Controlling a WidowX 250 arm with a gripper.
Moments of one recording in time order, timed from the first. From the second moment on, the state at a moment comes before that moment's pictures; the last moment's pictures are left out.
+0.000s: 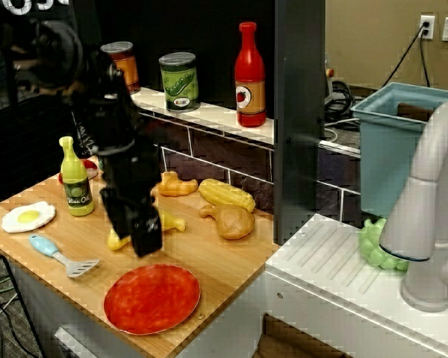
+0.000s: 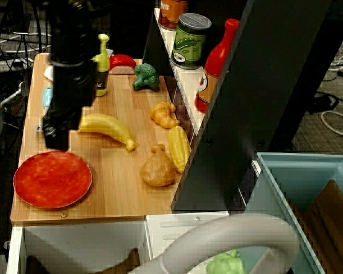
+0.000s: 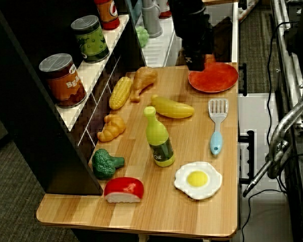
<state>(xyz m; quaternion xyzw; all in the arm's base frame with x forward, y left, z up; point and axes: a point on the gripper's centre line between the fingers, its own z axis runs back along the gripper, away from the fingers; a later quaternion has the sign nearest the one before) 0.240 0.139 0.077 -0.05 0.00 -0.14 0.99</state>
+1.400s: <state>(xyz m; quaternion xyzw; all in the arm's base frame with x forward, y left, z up) 0.292 0.203 0.043 0.00 -0.01 -0.14 0.99</state>
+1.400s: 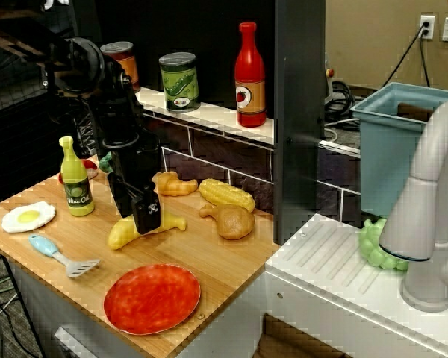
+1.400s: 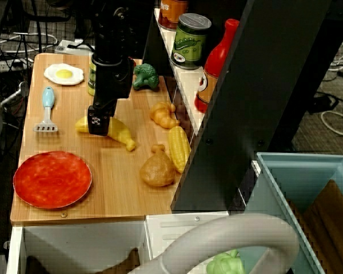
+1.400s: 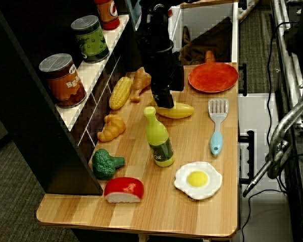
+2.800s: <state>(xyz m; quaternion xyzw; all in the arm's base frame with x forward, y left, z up) 0.283 0.187 0.070 -0.08 0.02 -0.10 0.99</state>
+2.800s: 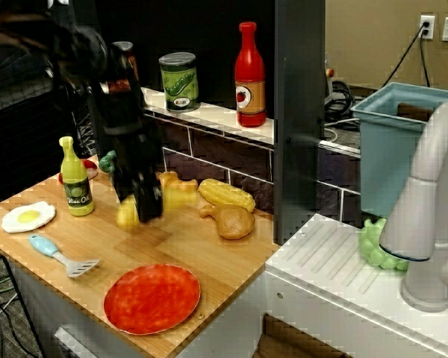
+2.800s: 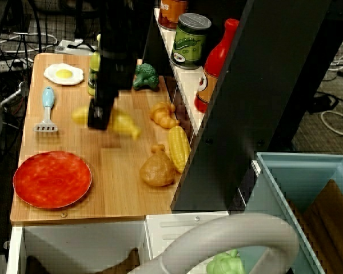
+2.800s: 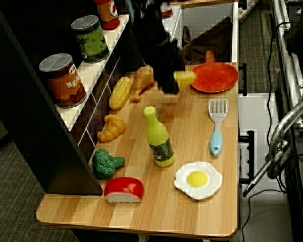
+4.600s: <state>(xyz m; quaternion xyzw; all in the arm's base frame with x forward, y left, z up) 0.202 0.114 0.062 -0.08 -0.01 -0.07 0.99</state>
